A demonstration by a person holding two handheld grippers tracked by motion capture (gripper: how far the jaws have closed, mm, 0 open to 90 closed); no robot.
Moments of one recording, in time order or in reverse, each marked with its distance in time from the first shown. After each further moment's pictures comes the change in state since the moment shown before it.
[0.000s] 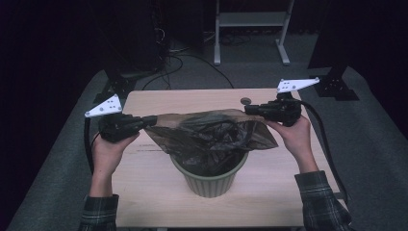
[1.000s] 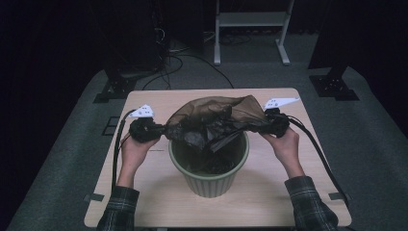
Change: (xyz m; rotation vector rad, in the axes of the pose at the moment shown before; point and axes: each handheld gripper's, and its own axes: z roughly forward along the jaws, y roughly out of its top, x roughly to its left) left arm 0.032 -0.060 0.085 0.196 0.017 -0.077; right arm -0.032 -0.070 0.047 0.145 -0.179 0.061
